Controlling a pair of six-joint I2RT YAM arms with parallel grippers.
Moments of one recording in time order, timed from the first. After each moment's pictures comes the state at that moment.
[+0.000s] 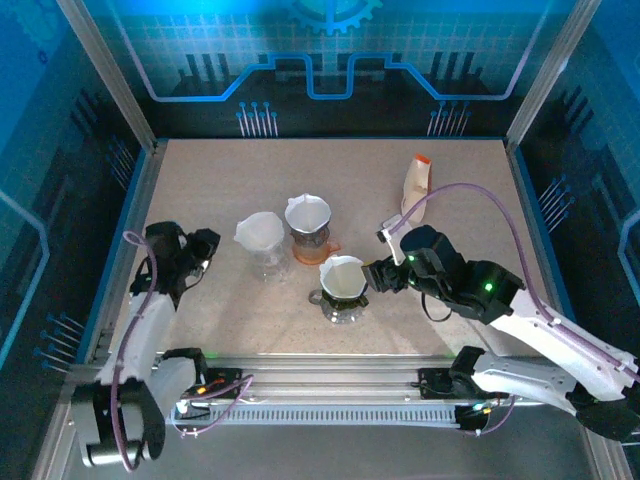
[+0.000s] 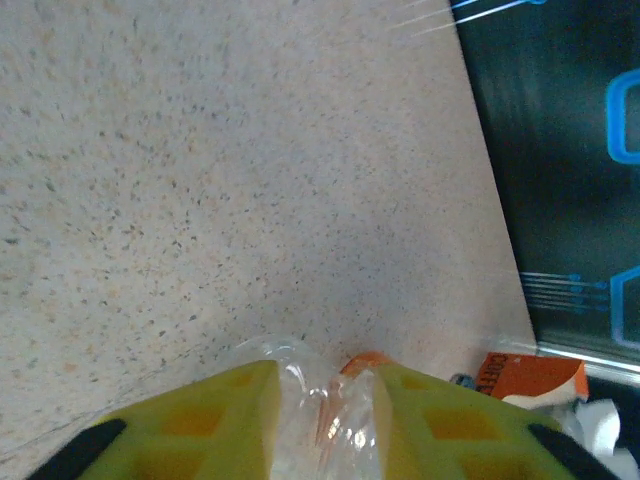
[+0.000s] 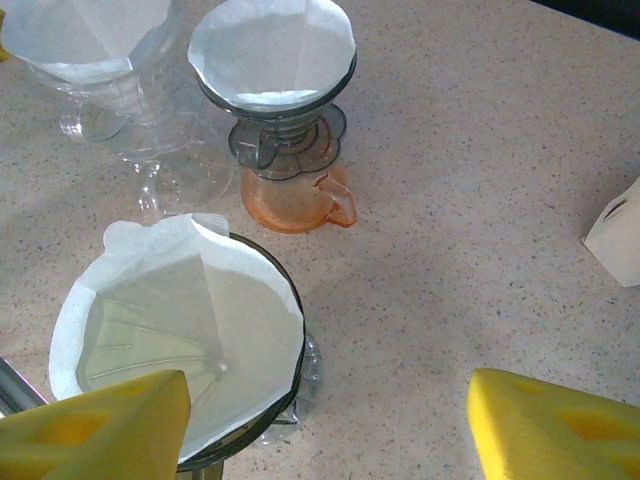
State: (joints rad) left arm 0.16 0.98 0.54 -0.22 0.33 -1.06; right arm 0.89 0.92 1.04 -0.82 0.23 0.22
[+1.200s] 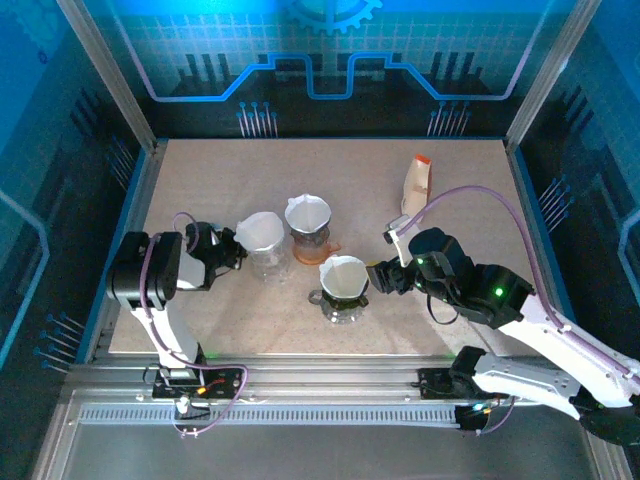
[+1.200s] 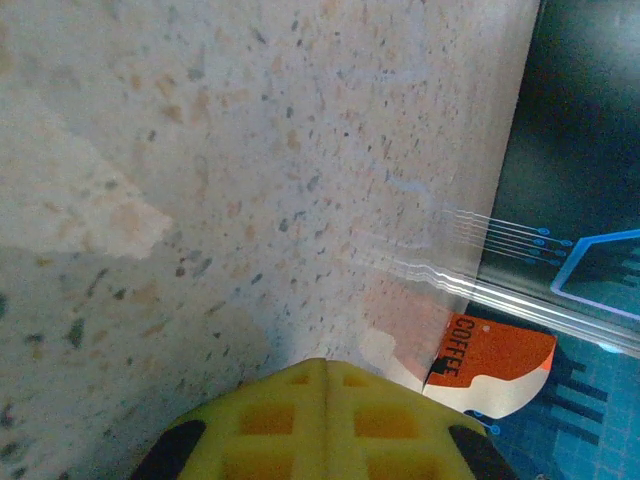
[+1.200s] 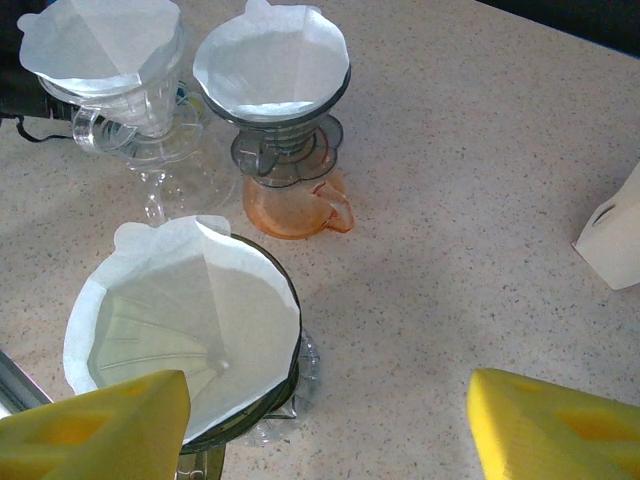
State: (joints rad) left arm 0.08 1.85 0.49 0.78 0.58 -1.31; right arm 0.89 0.87 1.04 -0.83 0.24 0.22
